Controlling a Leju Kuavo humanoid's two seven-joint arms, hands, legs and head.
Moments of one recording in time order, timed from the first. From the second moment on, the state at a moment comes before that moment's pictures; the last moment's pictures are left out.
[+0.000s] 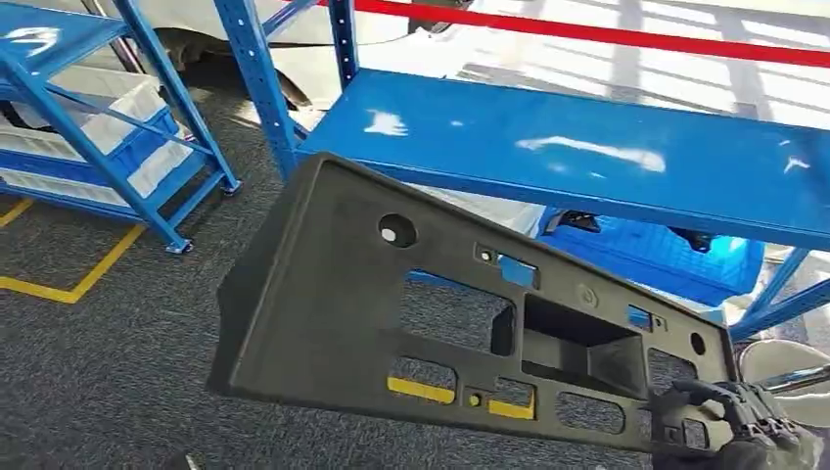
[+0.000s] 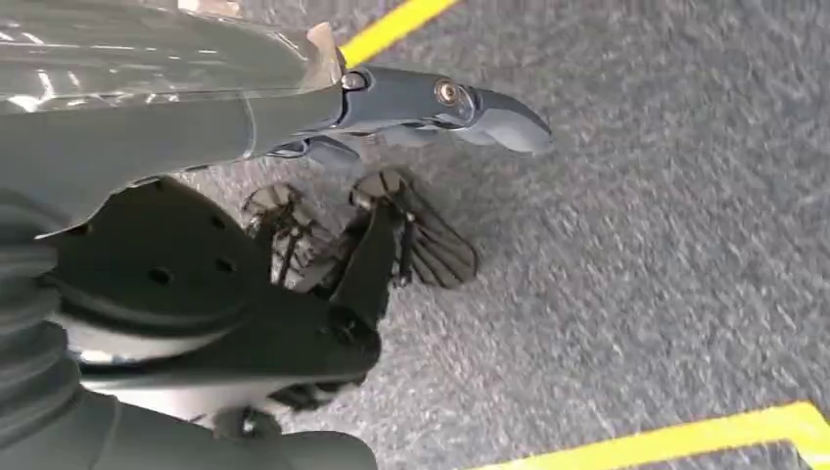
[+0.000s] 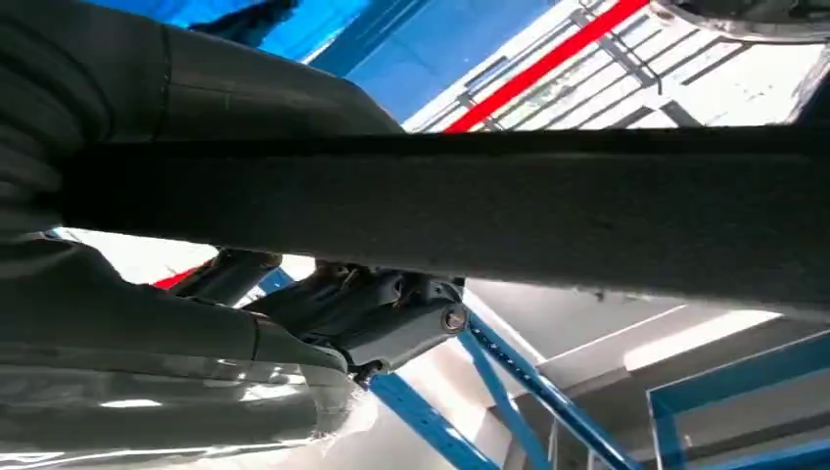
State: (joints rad) left arm -0.12 -0.21 1.04 -0.22 -0.12 0.19 -0.39; right arm 0.41 0.12 0.03 -2.01 1.13 -0.70 -0.37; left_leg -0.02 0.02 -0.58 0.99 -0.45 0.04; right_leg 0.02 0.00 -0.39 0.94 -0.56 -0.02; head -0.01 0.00
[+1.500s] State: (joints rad) left arm -0.12 -0.21 1.04 -0.22 -0.12 0.19 -0.40; right arm 0.41 0.10 0.04 -1.99 1.11 -0.70 -0.31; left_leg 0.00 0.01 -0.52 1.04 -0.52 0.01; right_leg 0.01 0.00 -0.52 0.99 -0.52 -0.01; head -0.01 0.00
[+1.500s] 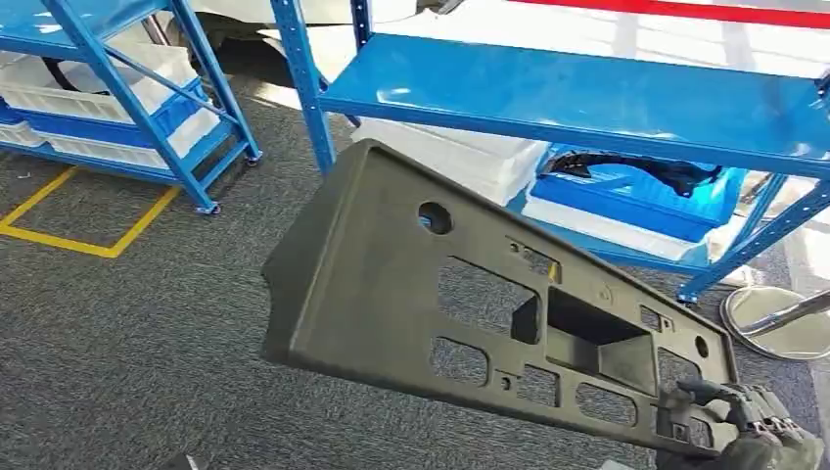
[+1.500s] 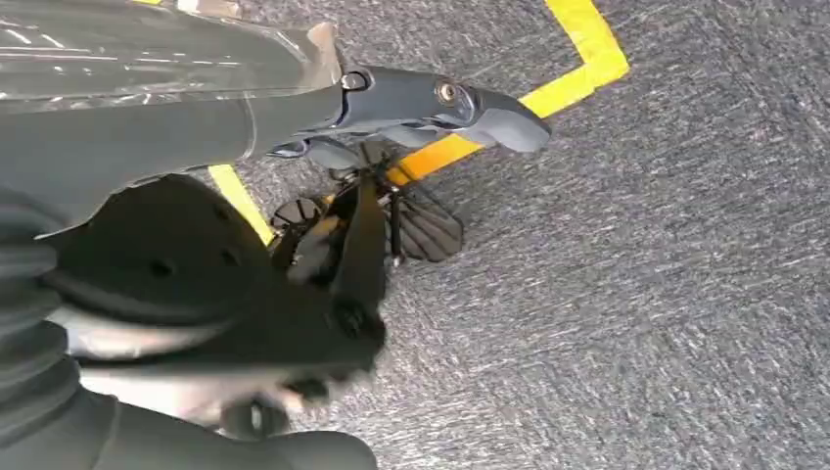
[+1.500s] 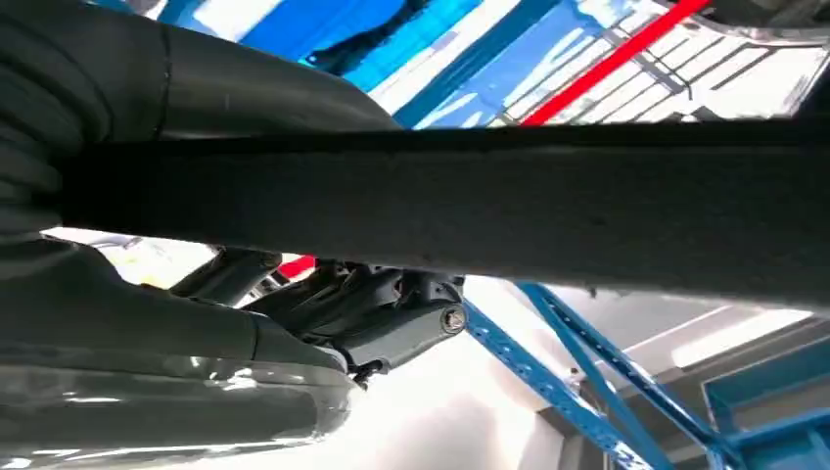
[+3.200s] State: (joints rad) left arm -0.12 -0.21 1.04 -0.22 -0.12 0.20 -0.40; right arm 0.41 0.04 0.05 -1.99 0.99 -0.70 -0.32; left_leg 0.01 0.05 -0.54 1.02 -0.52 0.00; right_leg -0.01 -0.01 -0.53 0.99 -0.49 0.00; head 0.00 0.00
